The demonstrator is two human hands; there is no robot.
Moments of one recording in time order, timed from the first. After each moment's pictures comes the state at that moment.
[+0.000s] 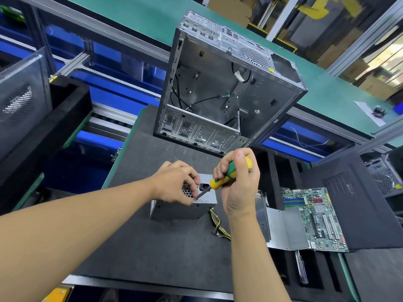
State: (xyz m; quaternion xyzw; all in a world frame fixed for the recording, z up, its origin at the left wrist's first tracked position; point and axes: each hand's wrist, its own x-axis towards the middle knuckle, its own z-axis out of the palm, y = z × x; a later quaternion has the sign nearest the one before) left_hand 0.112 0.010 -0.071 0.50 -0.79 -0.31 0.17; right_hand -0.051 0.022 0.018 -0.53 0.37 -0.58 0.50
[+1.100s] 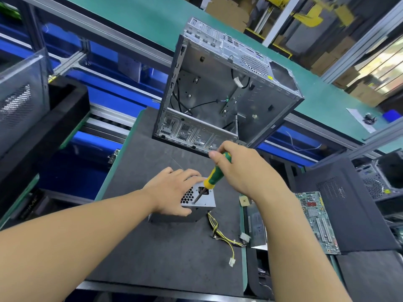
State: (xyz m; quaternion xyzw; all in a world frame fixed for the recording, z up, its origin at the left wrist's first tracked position) left_hand 0.110 0.020 -0.087 0.49 -0.85 -0.11 0.11; right_hand -0.041 0.013 0.109 -0.80 0.59 0.00 0.10
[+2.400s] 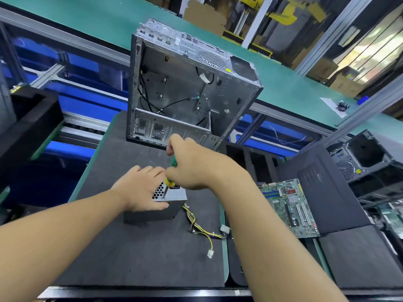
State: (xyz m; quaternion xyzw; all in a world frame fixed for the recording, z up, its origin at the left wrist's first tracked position) left_hand 0.098 0.016 -0.094 0.55 -0.83 -0.01 0.04; right_hand -0.042 0.028 0.127 -0.83 0.51 0.12 0.20
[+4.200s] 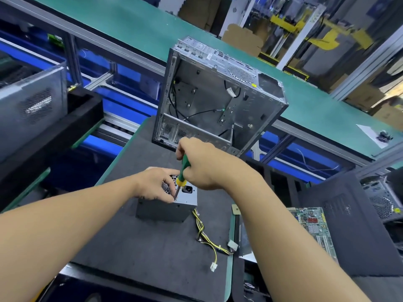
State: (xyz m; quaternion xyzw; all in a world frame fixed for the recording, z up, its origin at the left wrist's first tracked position) left_hand 0.100 0.032 -0.051 0.58 -0.69 -0.38 0.22; right_hand -0.044 0.022 0.131 -0.89 0.41 0.13 0.17
